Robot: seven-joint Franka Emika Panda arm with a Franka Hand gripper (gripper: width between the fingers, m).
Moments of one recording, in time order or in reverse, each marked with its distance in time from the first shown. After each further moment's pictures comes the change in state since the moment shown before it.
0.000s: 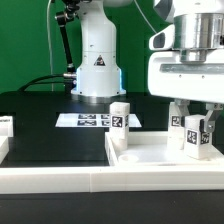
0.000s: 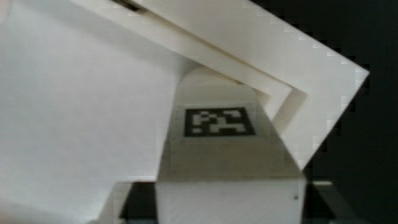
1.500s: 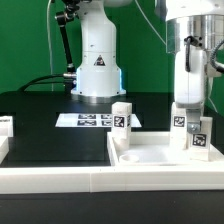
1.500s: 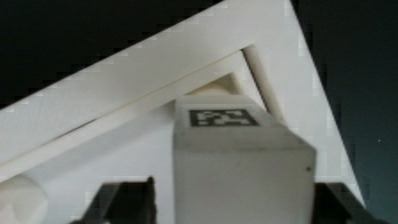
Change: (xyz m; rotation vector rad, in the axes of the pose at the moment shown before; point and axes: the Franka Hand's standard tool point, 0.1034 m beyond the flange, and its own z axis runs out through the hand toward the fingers) arm 0.001 0.003 0.002 0.000 -0.074 0.787
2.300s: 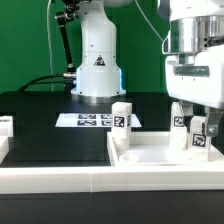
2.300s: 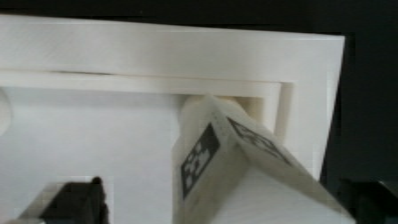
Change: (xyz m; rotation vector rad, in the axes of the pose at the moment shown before) arm -0.003 0.002 0.001 -0.005 0.011 -0.561
